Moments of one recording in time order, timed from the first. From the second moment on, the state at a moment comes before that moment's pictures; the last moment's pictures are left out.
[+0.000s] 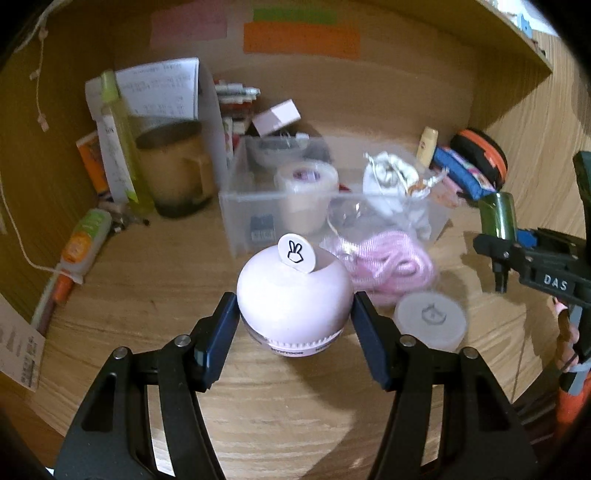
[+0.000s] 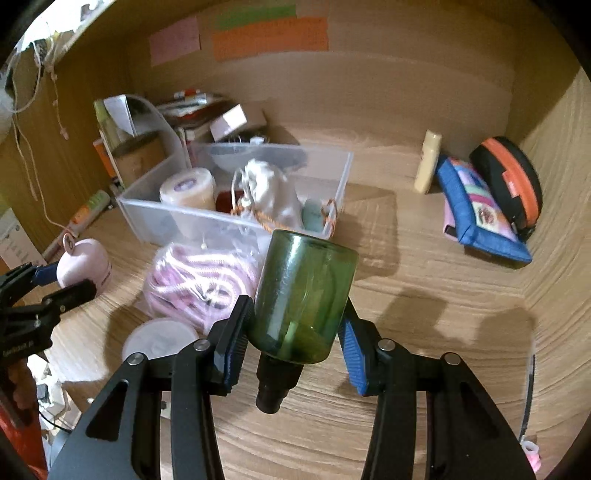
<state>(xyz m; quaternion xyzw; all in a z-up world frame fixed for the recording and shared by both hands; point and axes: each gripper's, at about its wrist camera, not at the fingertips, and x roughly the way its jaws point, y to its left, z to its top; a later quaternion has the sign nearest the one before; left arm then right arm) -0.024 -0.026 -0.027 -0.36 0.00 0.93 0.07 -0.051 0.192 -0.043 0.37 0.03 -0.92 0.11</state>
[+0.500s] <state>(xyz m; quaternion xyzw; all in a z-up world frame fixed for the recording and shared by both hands) -0.040 -0.029 0.028 -0.29 0.01 0.96 0.06 -0.047 0.193 -0.006 0.32 0.01 -0.94 0.11</state>
